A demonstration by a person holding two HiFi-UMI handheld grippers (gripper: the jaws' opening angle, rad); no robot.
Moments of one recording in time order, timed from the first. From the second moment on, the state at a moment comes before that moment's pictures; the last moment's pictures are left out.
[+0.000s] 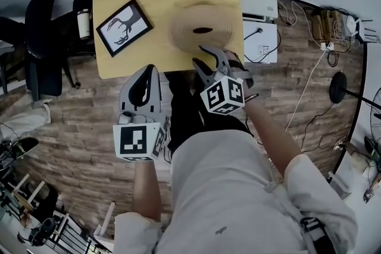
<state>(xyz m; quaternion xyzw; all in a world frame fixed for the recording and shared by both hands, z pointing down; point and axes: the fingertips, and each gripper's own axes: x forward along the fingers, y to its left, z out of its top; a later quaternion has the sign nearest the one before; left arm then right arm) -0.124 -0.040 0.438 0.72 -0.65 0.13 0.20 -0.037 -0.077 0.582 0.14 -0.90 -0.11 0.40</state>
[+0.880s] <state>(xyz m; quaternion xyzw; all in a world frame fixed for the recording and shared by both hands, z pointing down) -0.138 -0.046 0.456 0.74 -0.62 0.14 0.22 -0.041 -0.088 0.638 0.14 -0.83 -0.20 0.50</state>
